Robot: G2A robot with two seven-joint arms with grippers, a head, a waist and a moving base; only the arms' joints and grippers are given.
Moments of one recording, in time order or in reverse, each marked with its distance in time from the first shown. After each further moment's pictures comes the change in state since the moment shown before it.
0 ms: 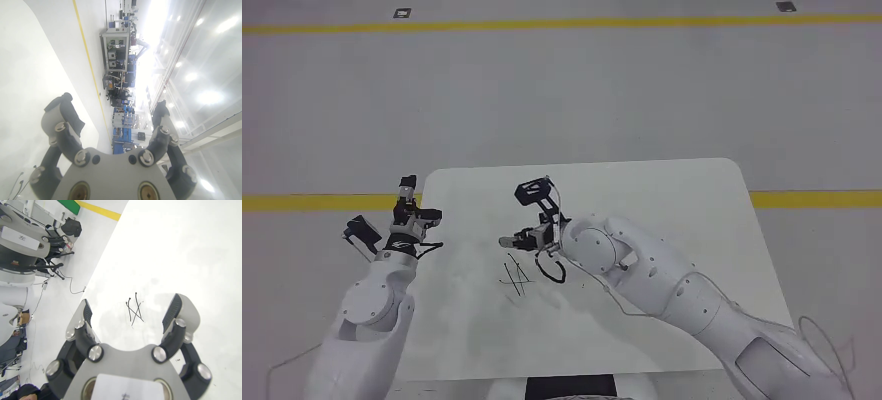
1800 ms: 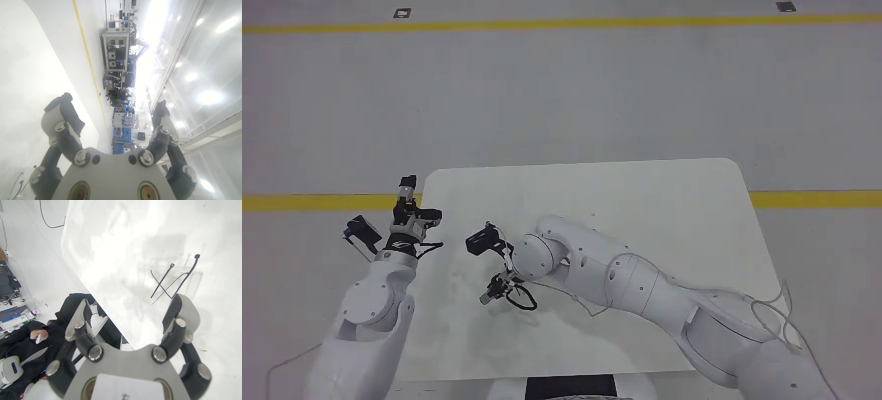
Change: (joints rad) left arm 0.000 0.000 0.000 0.000 0.000 0.000 0.000; right arm 0.209 -0.270 -0.287 0.394 0.141 -0.042 0.317
